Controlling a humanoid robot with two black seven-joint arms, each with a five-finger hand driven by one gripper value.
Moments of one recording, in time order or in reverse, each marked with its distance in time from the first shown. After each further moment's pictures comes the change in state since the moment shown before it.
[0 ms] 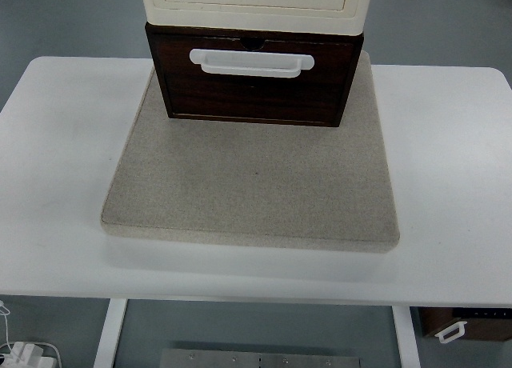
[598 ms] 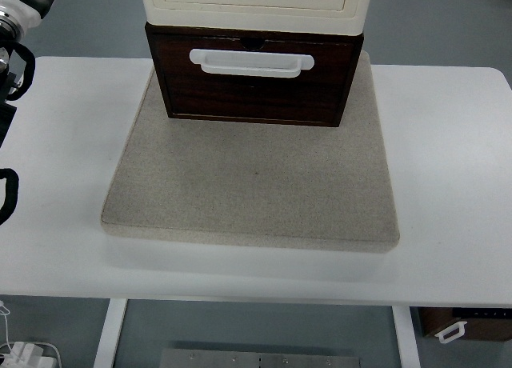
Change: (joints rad) left arm 0.124 -0.156 -0.002 0.188 -0.125 0.063 0.041; right arm 0.000 0.000 0.000 0.001 -0.001 0.000 0.000
